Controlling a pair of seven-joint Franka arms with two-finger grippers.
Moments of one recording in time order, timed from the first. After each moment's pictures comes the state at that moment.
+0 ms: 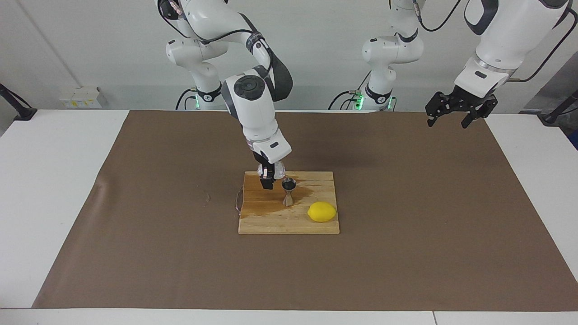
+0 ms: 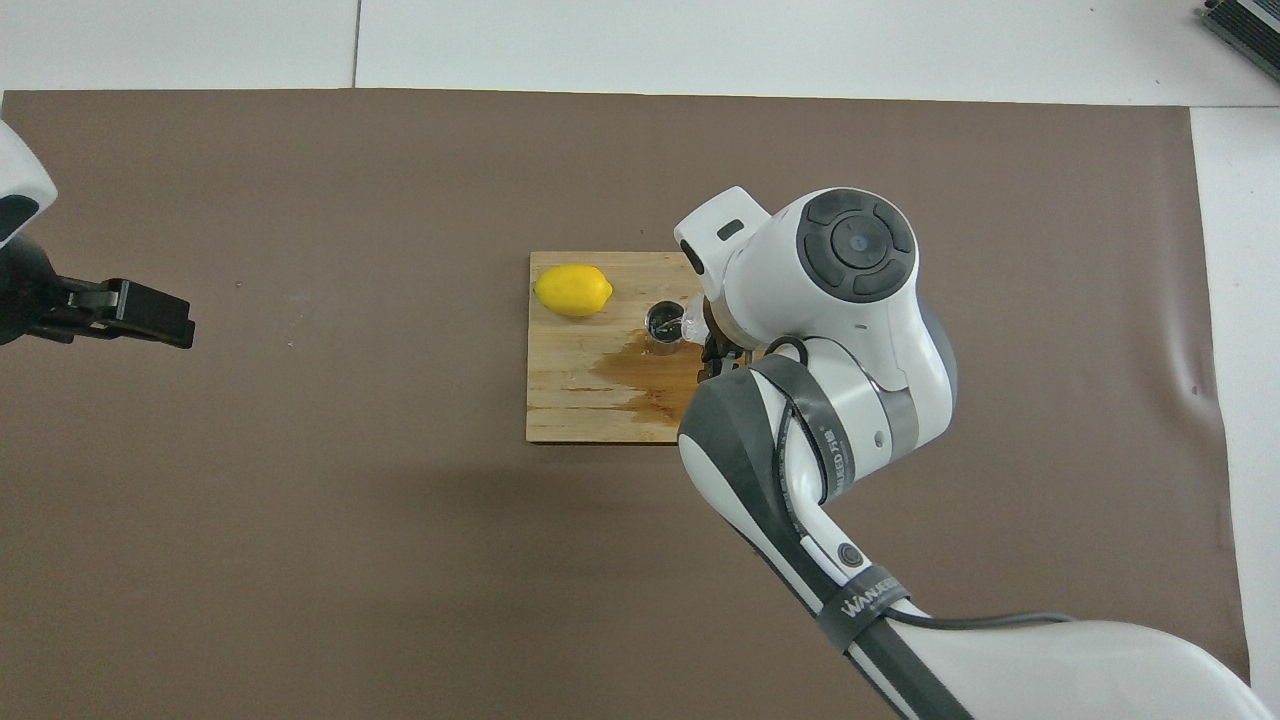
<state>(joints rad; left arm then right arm) 0.01 -0.01 -0.11 -1.56 -0.02 1.53 0.01 0.45 0.31 0.02 -1.69 0.08 2.11 -0.97</state>
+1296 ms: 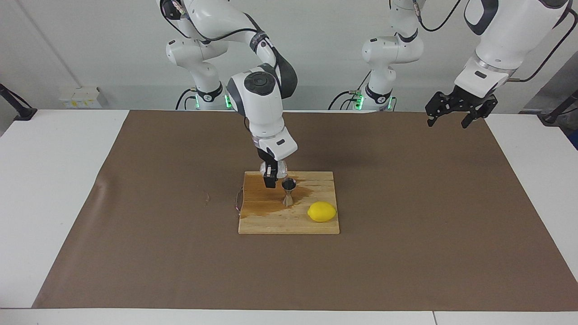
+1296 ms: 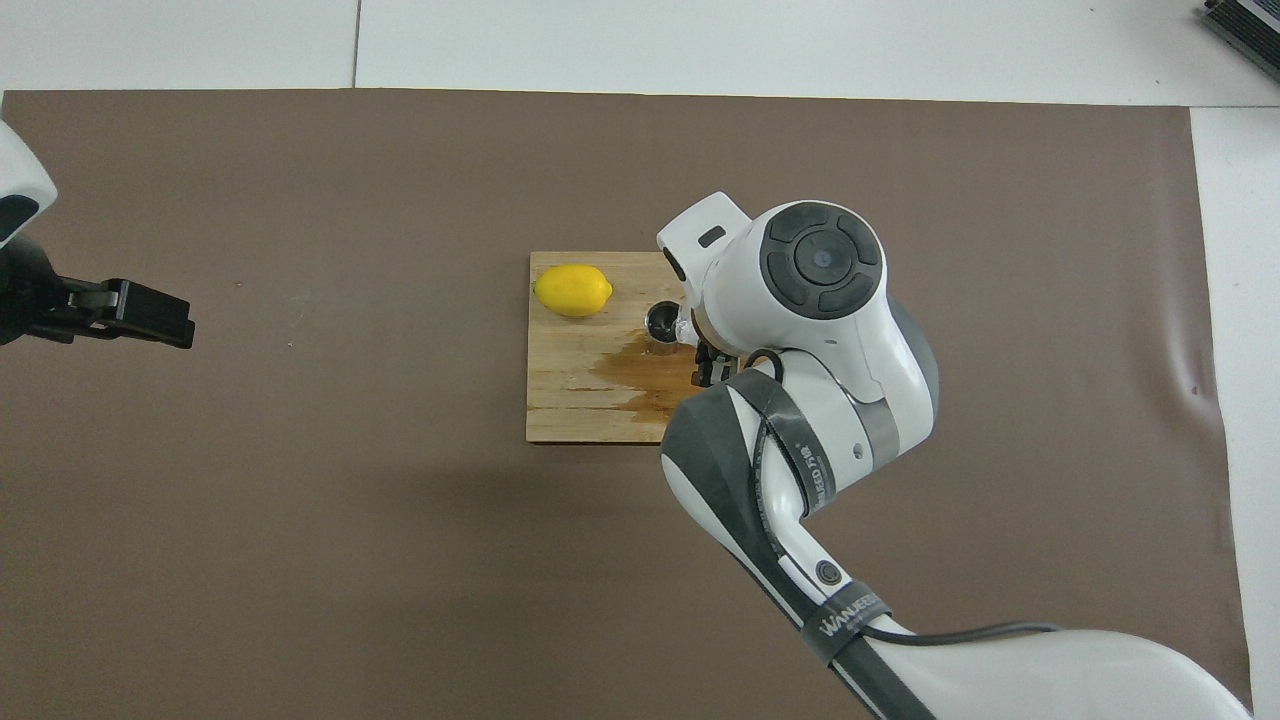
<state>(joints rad) 0.01 -0.01 -0.11 -1.56 -0.02 1.53 0.01 0.47 0.31 0.01 -1.68 0.01 2.11 -0.92</state>
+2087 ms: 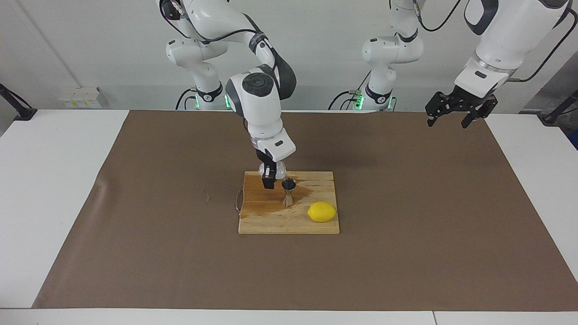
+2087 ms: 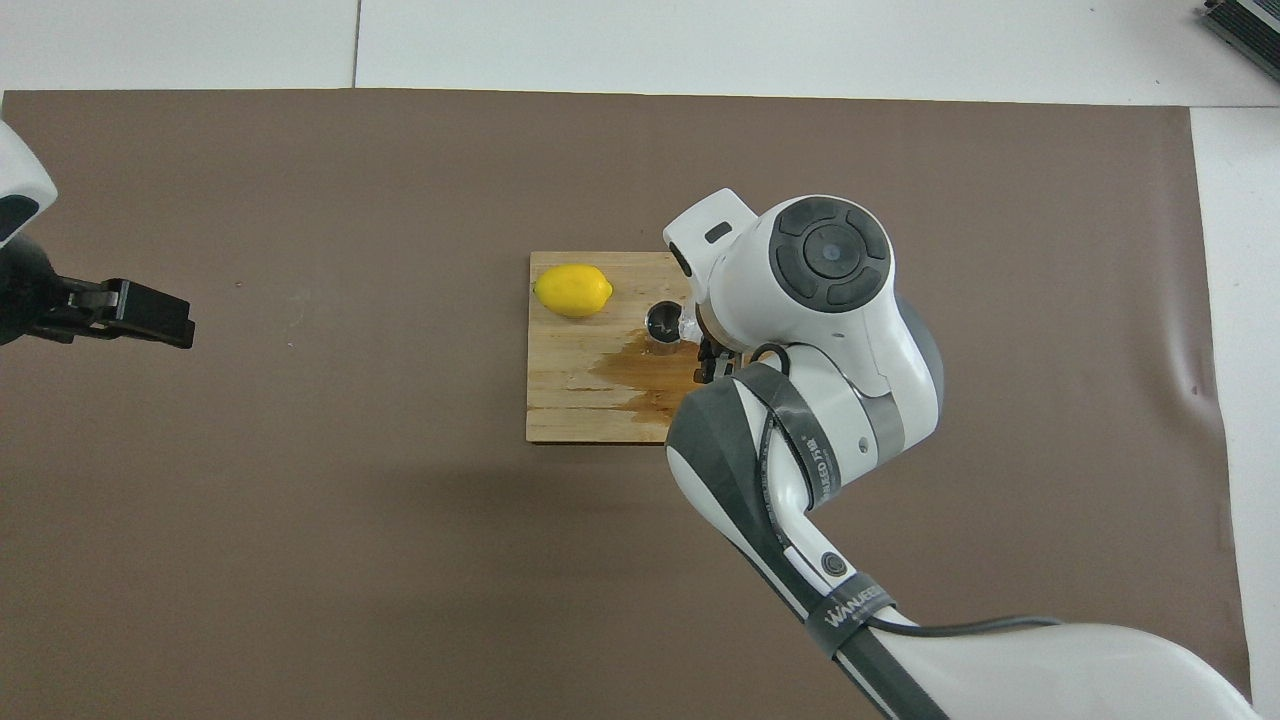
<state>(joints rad) 0.01 -0.01 -0.11 -1.56 -0.02 1.53 0.01 0.46 0.32 0.01 -1.68 0.04 2.11 -0.92</state>
